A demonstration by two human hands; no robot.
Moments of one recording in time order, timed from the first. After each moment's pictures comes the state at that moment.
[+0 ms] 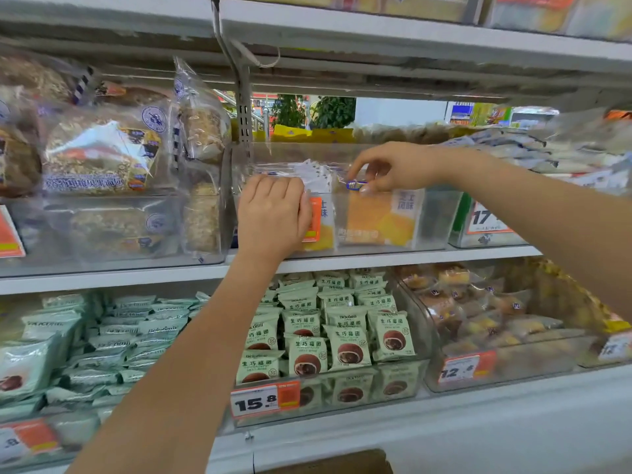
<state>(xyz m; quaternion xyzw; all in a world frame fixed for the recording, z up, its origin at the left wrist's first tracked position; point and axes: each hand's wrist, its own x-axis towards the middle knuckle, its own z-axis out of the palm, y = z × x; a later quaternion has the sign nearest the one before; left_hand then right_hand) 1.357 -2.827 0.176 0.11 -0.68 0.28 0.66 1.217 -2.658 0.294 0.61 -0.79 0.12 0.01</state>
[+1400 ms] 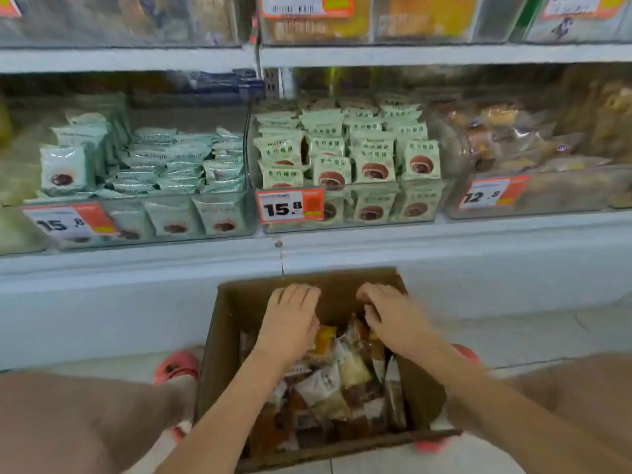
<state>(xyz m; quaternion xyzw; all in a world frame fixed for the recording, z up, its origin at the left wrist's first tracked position) 1.541 -2.678 -0.146 0.17 -0.97 -0.03 0.16 1.386 -2.536 -0.139 0.53 -0.83 0.17 -0.06</state>
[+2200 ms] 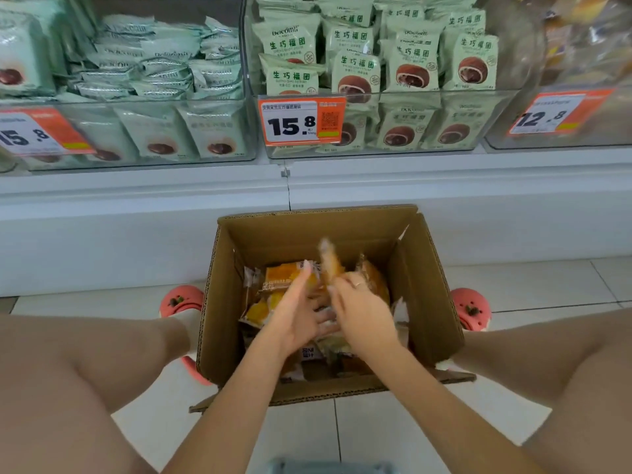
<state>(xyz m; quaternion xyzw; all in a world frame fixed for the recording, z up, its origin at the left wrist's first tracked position) 1.563 -2.646 -0.203 0.40 -0.27 -0.88 0.01 1.478 -2.547 -0.208 0.47 -0.86 0.16 -0.11</state>
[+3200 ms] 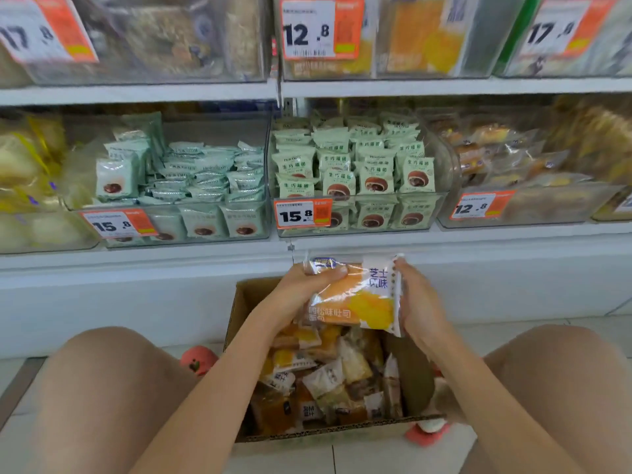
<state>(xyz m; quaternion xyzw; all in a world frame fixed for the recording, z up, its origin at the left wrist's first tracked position) 1.552 -2.662 -0.038 0.30 -0.63 -0.71 0.06 1.442 -2.513 -0.026 0.11 -0.61 0.68 -0.39</state>
